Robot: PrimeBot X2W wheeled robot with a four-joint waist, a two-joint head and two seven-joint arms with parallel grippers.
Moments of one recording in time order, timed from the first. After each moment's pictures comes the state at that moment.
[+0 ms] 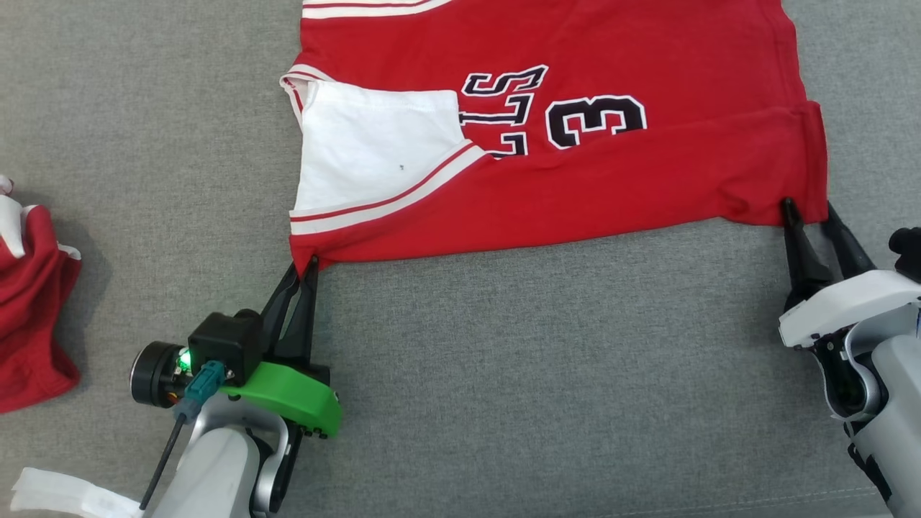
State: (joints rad) left arm -0.26 0.20 -0.35 0.20 -0.31 0.02 -0.16; right arm -0.42 -0.42 0.24 0.53 0.72 0.13 -0.26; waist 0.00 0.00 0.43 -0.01
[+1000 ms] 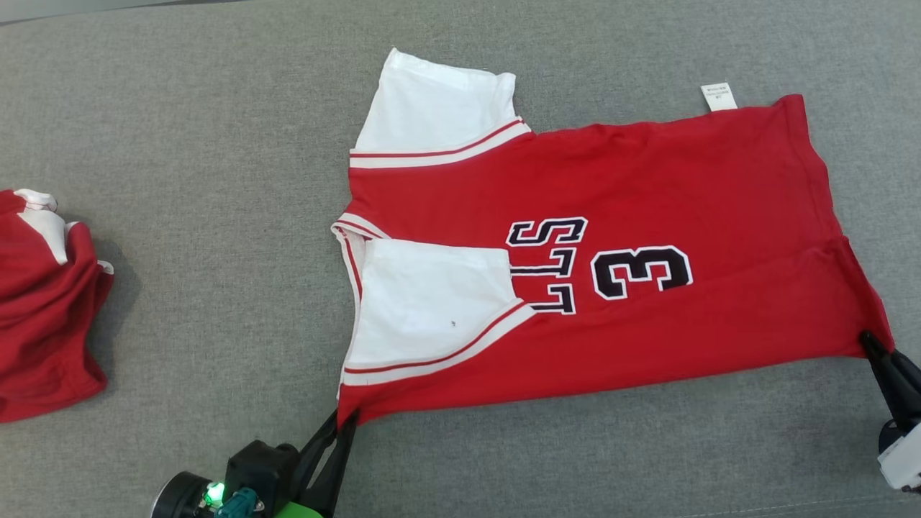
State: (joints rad) left arm 0.10 0.33 -0.44 -0.15 -0.33 0.04 0.09; right arm -0.04 -0.76 0.35 0.28 0.97 0.13 -0.26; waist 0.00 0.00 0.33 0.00
